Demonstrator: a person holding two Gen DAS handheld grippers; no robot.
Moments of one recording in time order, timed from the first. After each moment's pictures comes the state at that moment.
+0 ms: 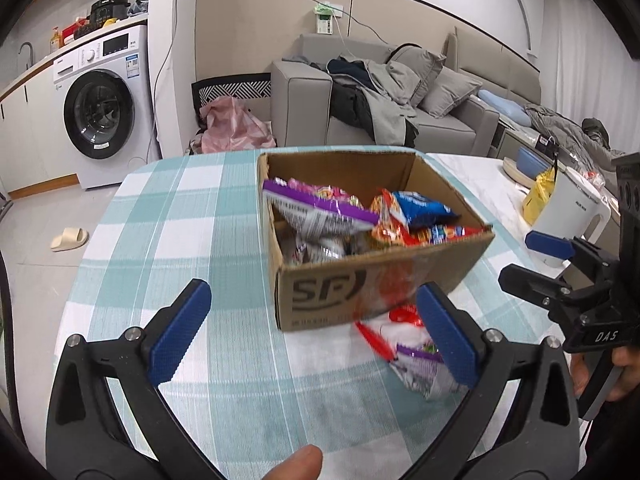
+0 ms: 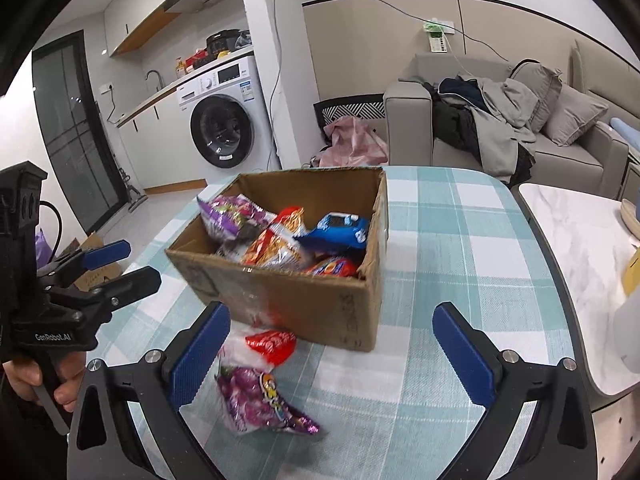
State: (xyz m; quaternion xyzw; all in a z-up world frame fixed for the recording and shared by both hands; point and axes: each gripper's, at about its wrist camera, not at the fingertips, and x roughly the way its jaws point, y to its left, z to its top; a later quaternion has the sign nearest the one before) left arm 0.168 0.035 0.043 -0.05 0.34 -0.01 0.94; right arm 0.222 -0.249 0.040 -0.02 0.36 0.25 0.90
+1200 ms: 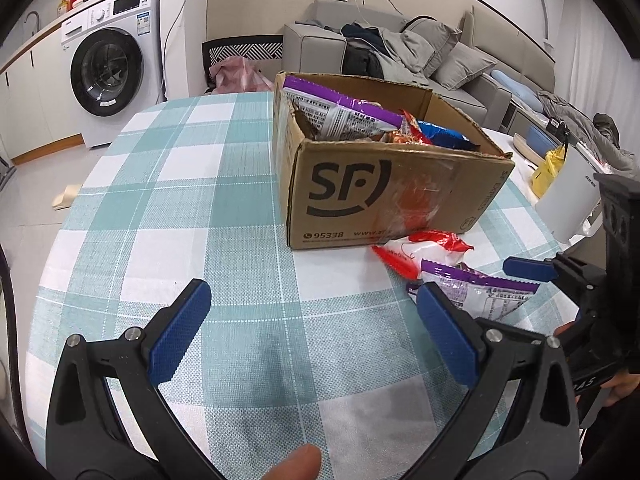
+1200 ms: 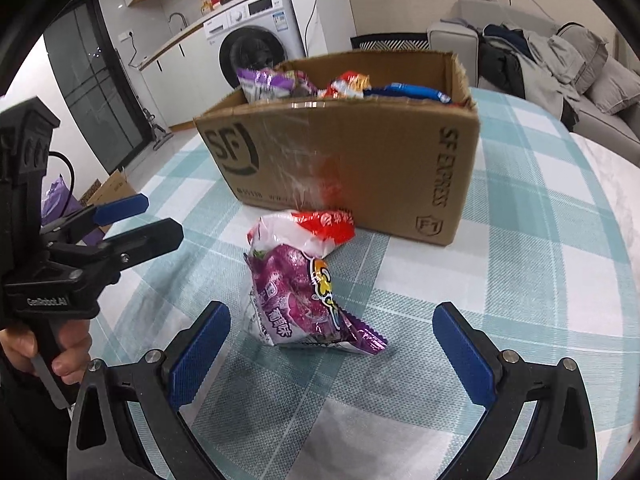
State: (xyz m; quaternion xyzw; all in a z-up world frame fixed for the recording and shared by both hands) left arm 0.141 0.038 -0.013 -0.07 0.40 0.01 0.92; right arm 0.194 -0.211 -0.033 -0.06 0.46 0.30 0.83
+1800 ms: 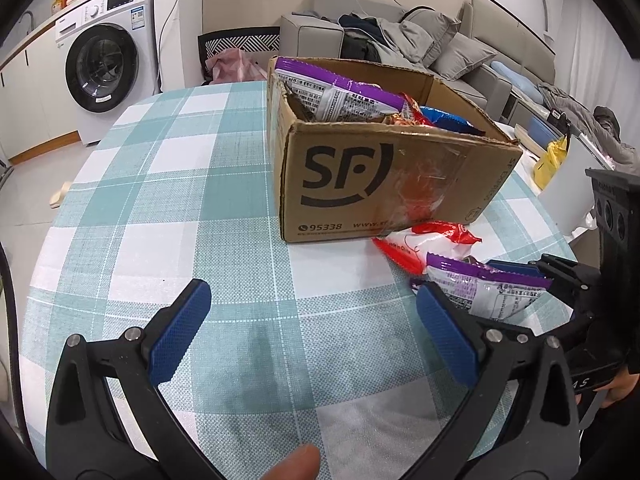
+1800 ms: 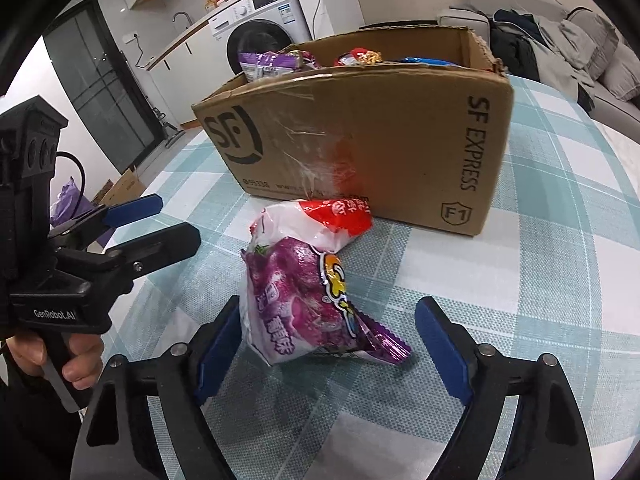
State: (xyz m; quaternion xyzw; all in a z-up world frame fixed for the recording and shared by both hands) left arm 0.156 0.037 -0.029 -0.06 0.41 0.00 0.91; right arm 0.205 -0.199 -0.052 -0.03 0.47 0.33 0.82
